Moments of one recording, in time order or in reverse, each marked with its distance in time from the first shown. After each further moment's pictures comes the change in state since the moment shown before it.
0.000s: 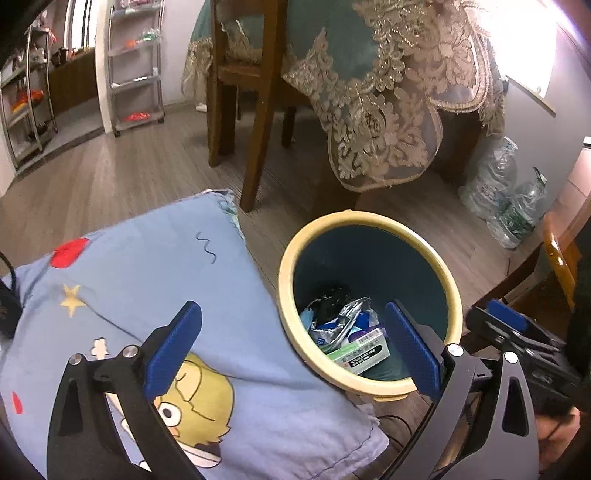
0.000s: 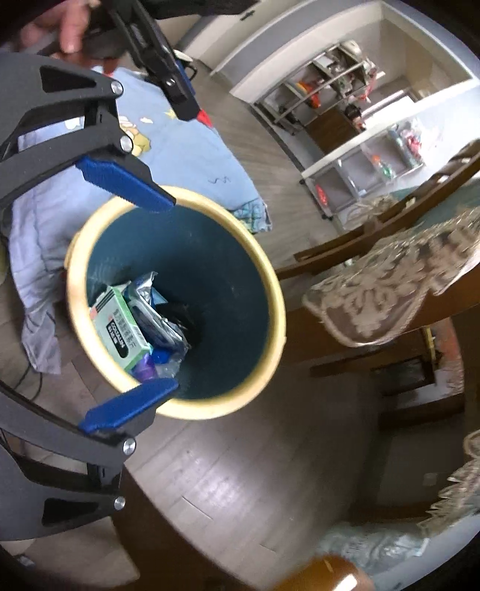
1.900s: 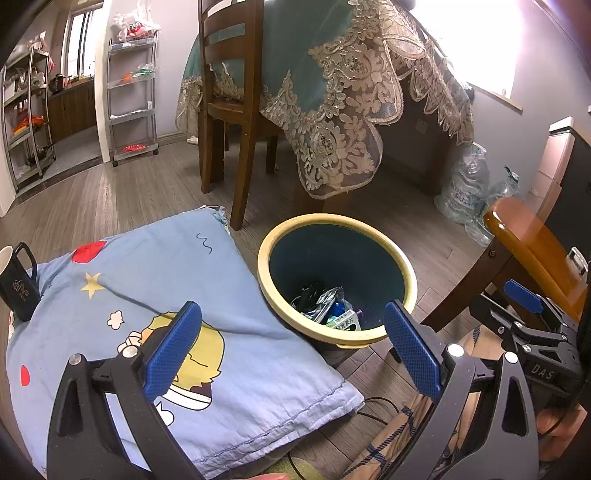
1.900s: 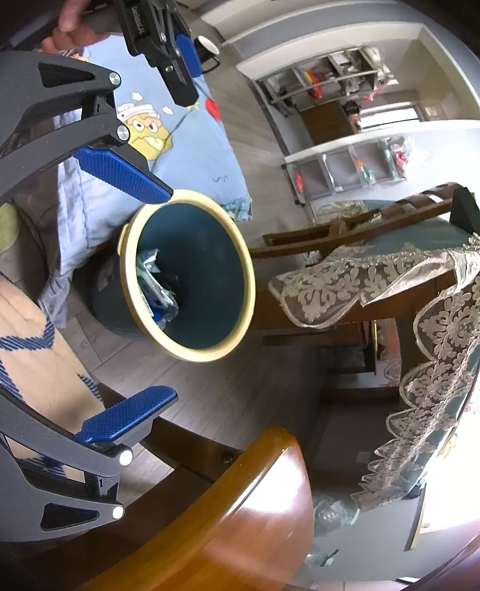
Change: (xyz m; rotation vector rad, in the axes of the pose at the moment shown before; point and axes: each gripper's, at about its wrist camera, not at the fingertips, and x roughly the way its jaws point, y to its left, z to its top) left arm -0.088 -0.024 -0.060 0.059 -0.125 -0.037; right arm -0.097 0.028 -0.047 -0.129 -0.176 -0.151
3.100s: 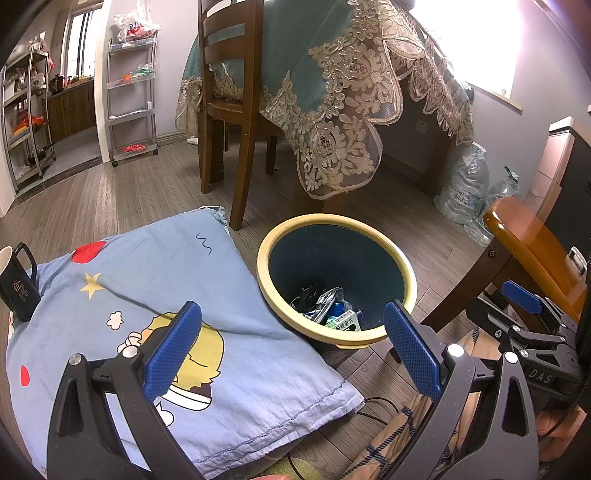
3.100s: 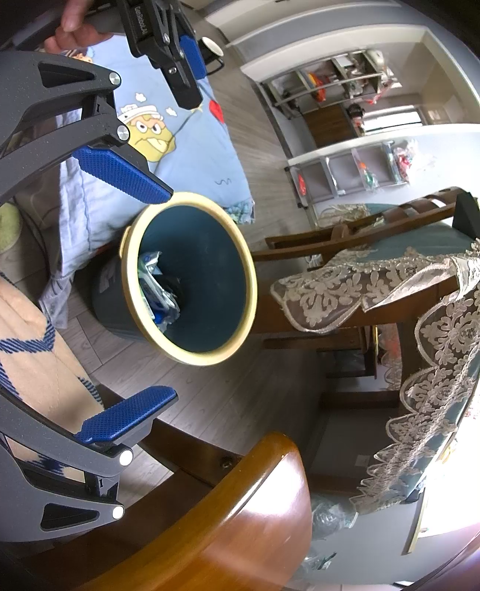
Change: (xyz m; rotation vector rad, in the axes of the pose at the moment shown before) left arm 0.000 0.000 0.000 -0.002 0.000 0.000; right arm 0.002 0.003 0.000 -0.010 0.004 0.007
